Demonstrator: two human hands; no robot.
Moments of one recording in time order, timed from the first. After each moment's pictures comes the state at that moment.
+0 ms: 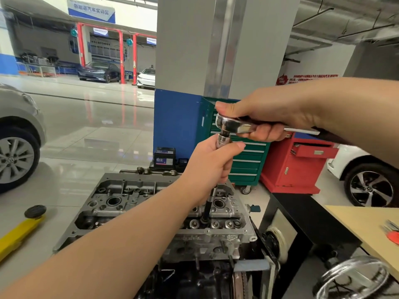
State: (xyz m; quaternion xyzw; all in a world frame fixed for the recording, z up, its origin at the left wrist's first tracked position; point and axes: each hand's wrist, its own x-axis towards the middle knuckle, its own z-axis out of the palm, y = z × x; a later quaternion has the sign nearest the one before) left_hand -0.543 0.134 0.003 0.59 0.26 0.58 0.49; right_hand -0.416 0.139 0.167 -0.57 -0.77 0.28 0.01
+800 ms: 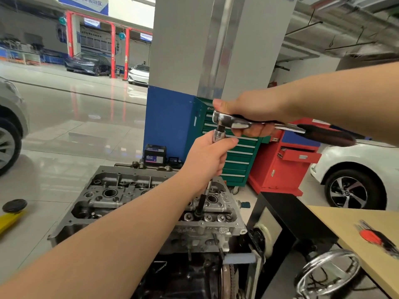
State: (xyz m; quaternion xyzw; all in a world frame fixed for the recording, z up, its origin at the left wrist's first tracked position) left_hand -0.540 0.130 0.011 0.56 0.28 0.60 0.49; right_hand -0.427 0.141 0.172 -0.58 -0.79 0.18 0.00
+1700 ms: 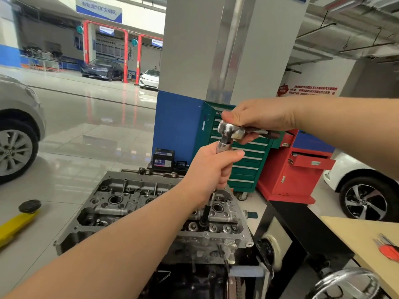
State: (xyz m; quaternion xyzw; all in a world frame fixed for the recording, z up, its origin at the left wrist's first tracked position) left_hand -0.546 0.133 0.003 0.57 0.24 0.59 0.52; right_hand -0.414 0.176 0.170 -0.33 -0.91 0.23 -0.02
